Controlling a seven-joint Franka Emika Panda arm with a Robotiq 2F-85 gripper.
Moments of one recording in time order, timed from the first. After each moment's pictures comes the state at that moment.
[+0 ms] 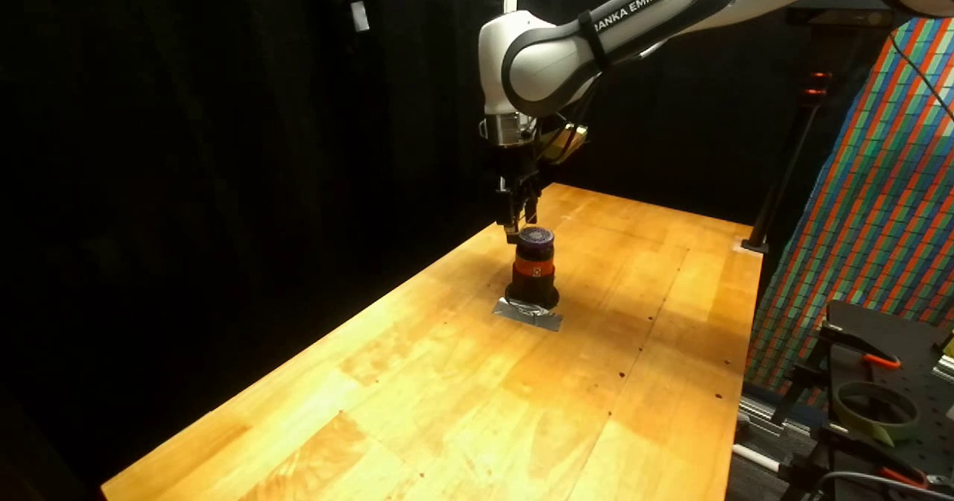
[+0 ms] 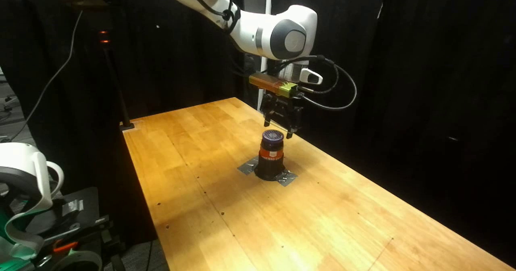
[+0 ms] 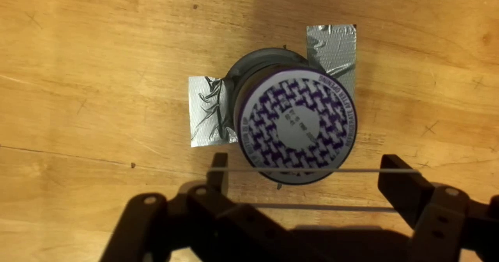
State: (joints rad) arm 0.14 0.75 0.04 -1.31 -0.04 1.93 -0.05
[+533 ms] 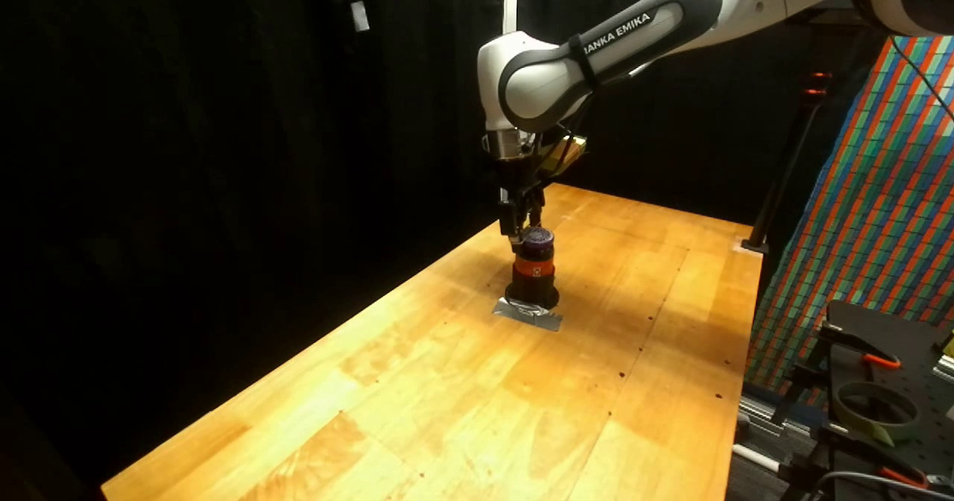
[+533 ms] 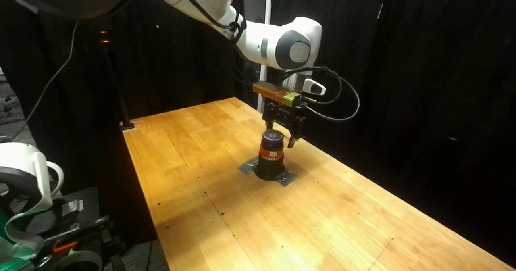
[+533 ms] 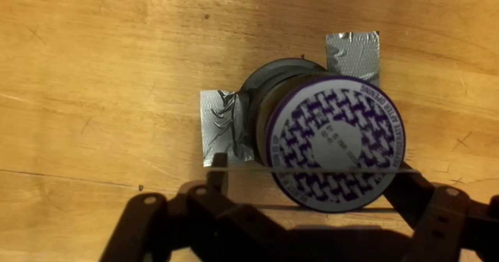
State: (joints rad) arm 0.13 0.81 0.02 -1.26 -0.04 1.90 -0.04
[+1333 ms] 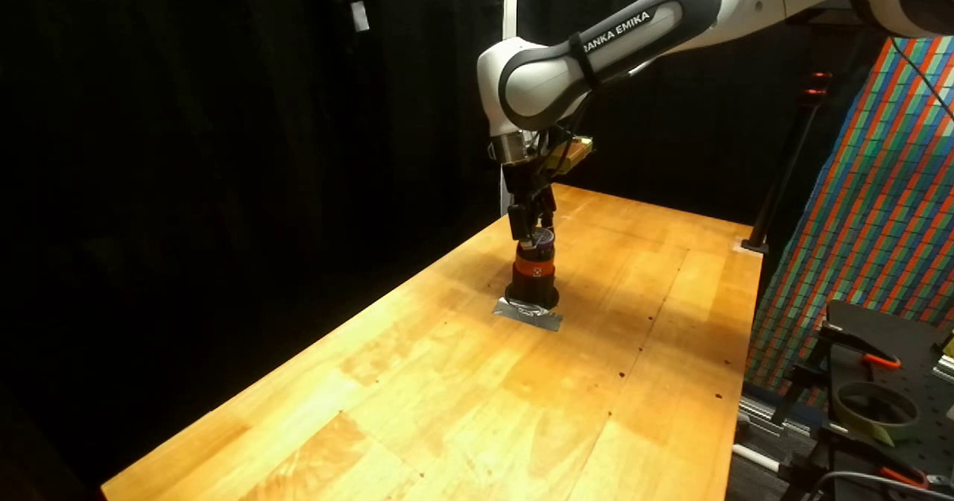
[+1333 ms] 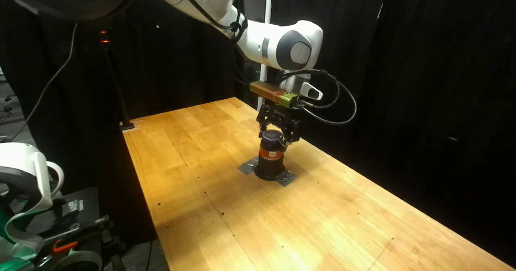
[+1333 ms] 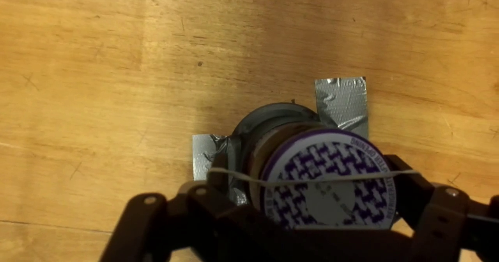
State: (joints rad) arm 0.12 0.81 0.04 -1.26 -0.03 1.79 -0.05
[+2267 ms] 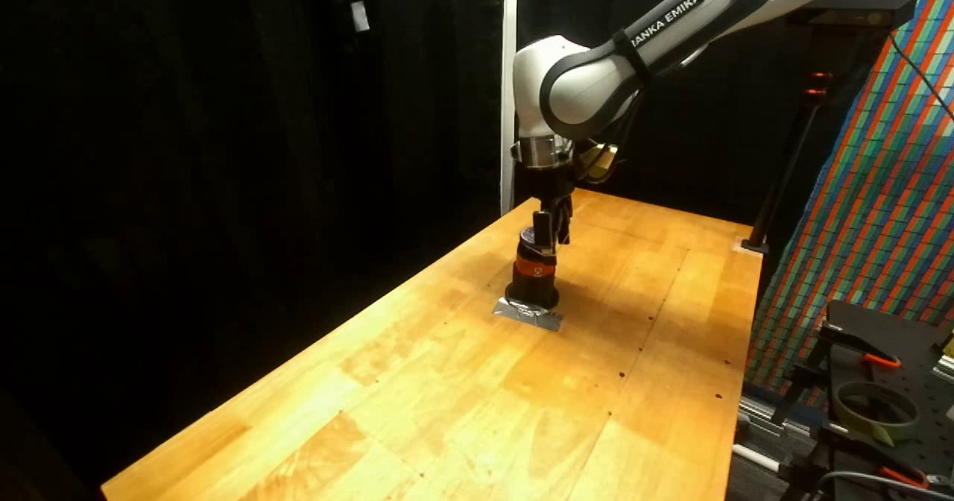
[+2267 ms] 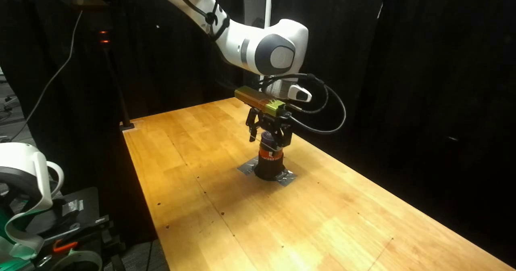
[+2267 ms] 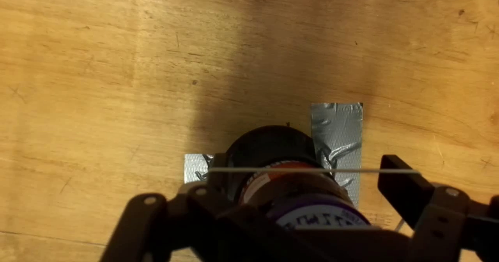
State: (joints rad) arm 0.10 0.61 0.06 -1.63 -0.02 2.06 -0.10
